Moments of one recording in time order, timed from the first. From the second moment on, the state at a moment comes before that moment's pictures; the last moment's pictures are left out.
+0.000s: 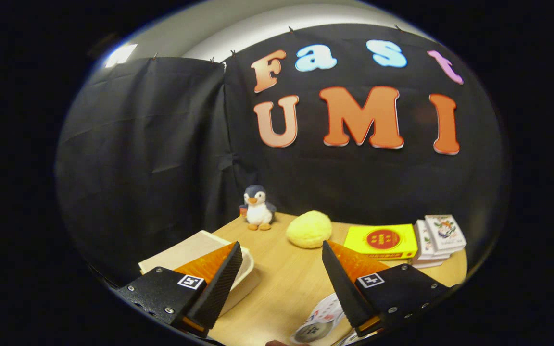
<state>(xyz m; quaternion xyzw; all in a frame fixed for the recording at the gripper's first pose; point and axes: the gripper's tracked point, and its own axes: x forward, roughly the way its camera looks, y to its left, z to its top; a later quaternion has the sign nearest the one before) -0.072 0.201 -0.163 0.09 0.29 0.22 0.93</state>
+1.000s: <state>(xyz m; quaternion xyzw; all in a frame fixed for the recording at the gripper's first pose) -0.157 0.334 -0.283 0.25 0.55 0.31 0.73</state>
